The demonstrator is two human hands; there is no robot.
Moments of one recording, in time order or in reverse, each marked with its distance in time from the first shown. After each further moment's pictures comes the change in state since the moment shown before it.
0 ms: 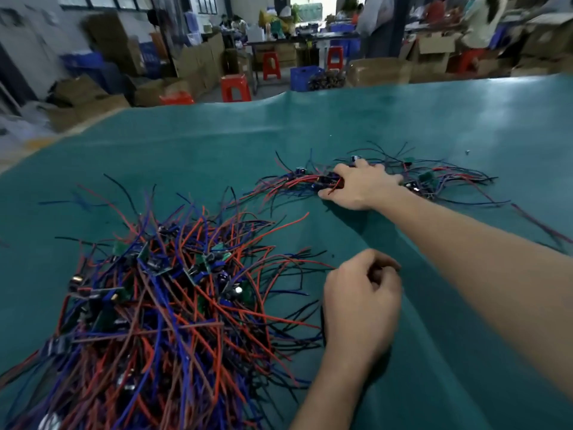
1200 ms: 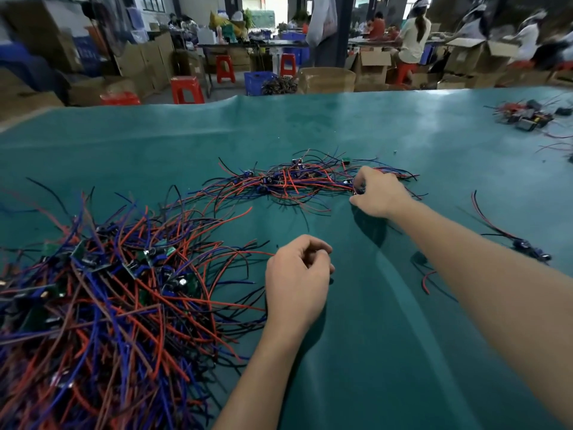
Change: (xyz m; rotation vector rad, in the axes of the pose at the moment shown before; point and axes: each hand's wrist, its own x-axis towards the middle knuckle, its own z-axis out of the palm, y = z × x) left_hand -0.004 0.010 -0.003 -0.017 0.046 -0.006; right_hand -0.067 0.115 -0.002 0.255 0.166 0.150
